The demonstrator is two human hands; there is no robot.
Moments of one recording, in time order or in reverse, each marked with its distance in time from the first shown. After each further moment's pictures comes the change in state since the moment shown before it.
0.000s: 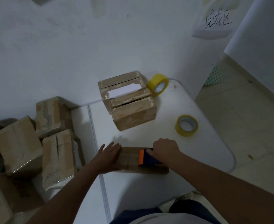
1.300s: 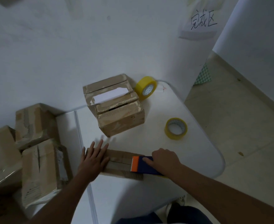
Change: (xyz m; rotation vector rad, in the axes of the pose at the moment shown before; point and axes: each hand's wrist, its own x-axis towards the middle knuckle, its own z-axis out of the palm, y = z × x) left_hand 0.024 -0.021 0.034 0.075 0.322 -0.169; right_hand -0.010 0.041 0.026 0.092 0.024 -0.018
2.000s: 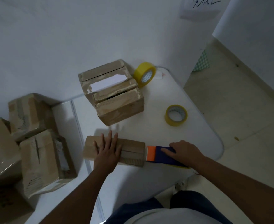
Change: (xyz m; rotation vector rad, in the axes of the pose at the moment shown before) left_hand -0.001 0.062 0.021 -0.034 -0.004 -0.022; right_hand -0.021 0.060 0.039 0.185 0.031 0.046
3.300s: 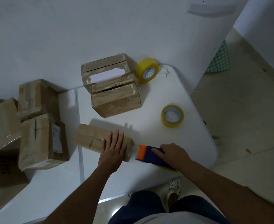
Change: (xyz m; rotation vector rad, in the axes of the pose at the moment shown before) left_hand -0.020 0.086 0.003 0.004 0.012 -0.040; right_hand 0.009 0.039 0.021 0.127 -0.063 -0.081
